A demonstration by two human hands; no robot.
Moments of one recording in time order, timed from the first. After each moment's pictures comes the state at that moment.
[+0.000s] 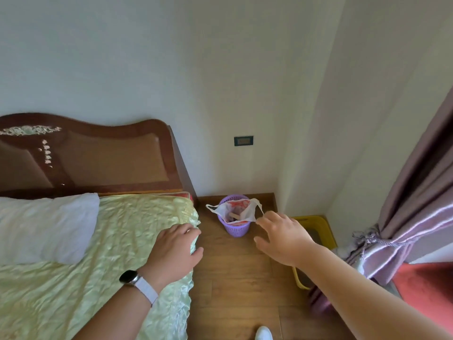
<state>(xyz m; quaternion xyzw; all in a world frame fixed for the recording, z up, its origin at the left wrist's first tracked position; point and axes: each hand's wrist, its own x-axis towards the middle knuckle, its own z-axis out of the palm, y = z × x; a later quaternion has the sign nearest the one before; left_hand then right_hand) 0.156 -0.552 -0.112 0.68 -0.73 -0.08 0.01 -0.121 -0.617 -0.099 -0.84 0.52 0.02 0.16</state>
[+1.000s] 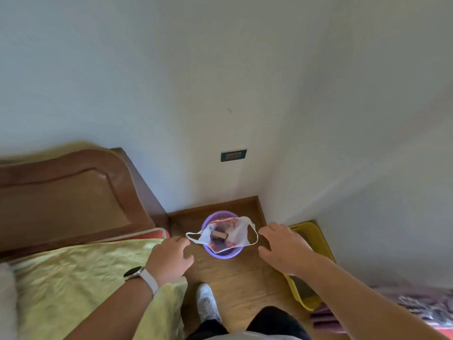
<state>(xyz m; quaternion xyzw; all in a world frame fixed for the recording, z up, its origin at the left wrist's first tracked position) 0.298 -0.914 -0.249 0.64 -0.72 -0.26 -0.07 0.002 -0.910 -0.159 -0.72 0.63 0.14 0.25</state>
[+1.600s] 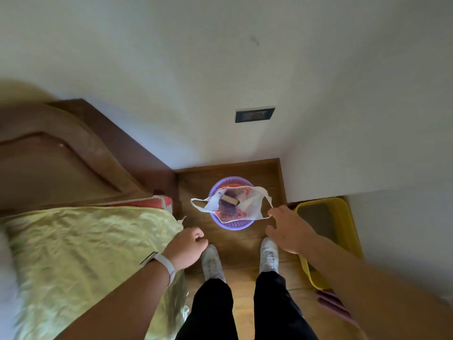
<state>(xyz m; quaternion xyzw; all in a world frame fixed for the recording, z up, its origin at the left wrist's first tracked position) 0.252 -0.973 -0.357 0.70 -0.49 -0.51 -0.08 -0.019 -1.023 -0.317 -0.64 0.63 0.17 0.41</state>
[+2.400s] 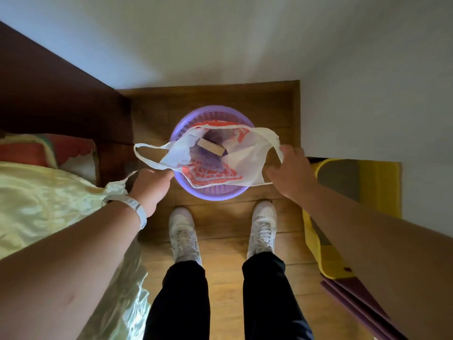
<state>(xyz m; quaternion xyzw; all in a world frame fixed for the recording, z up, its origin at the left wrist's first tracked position) 0.221 -1.032 -0.692 0.85 -0.14 -0.50 0.06 -0.065 -1.072 -0.688 -0.54 0.74 0.10 0.39</state>
